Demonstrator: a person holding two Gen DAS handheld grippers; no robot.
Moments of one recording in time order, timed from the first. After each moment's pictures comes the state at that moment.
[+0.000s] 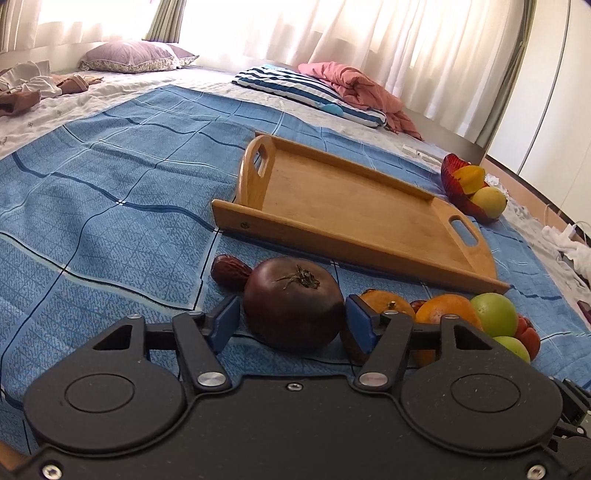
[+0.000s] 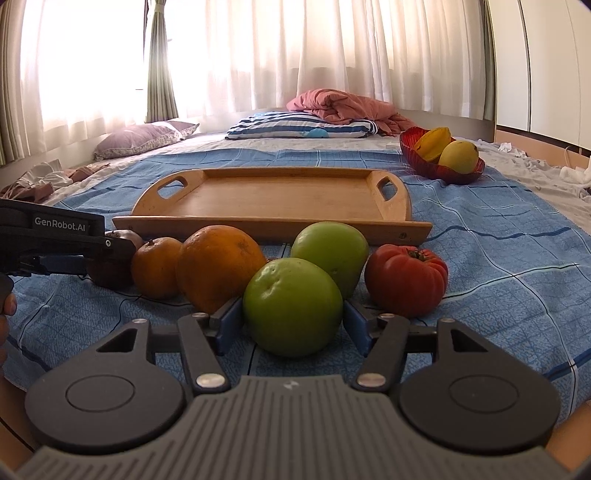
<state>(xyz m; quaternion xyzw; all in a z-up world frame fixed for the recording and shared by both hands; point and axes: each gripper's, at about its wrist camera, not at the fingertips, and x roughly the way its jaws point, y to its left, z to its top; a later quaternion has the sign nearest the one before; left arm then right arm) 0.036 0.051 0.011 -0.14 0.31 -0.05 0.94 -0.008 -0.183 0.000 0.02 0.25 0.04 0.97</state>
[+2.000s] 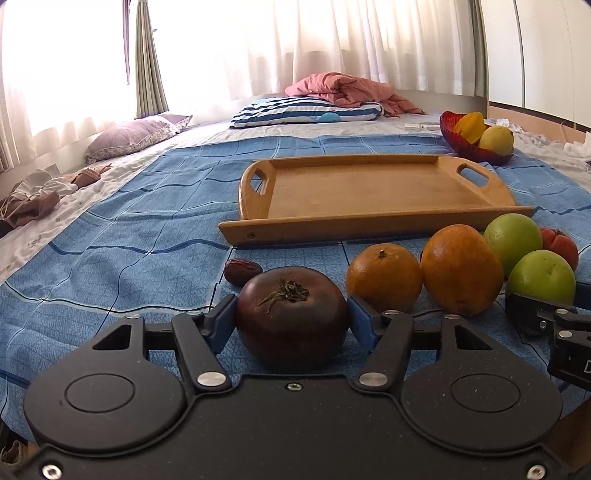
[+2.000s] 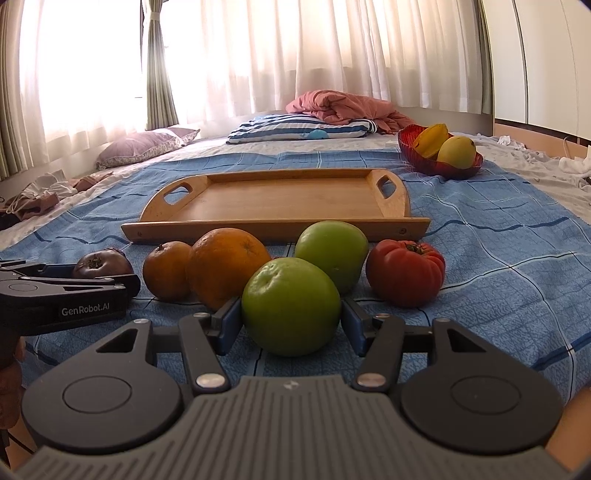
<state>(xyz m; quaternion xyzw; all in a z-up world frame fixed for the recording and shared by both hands) -0.007 0.000 0.008 0.05 0.27 0.00 0.96 -0.021 -0.185 0.006 0.04 0.24 0.04 0.97</state>
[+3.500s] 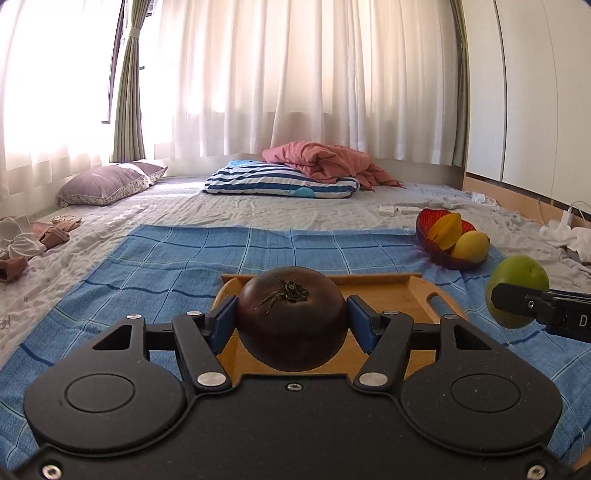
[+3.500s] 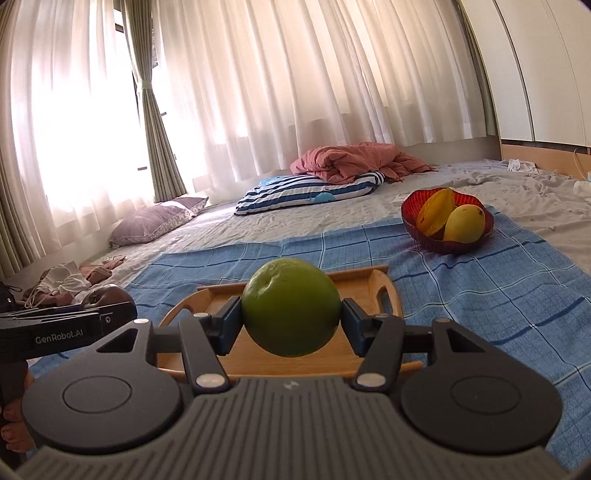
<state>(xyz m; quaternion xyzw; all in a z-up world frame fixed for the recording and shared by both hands) 0.065 -0.007 0.138 0.00 0.19 -0.05 0.98 0.055 -0.245 0.114 0.11 0.17 0.07 0.98</state>
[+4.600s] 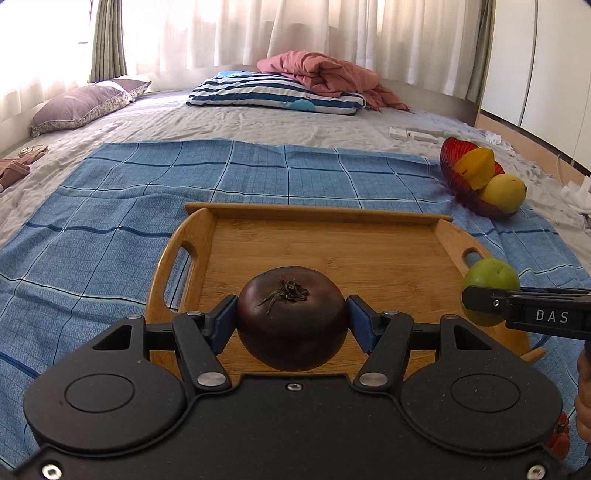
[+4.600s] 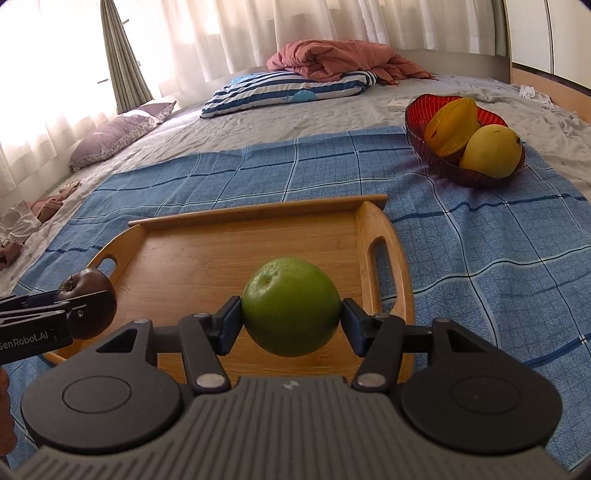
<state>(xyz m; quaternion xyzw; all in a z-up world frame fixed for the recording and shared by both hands) 0.208 -0.024 0.063 -0.01 0.33 -0.06 0.94 0.211 -0.254 0.054 0.09 0.35 0.05 0.93</state>
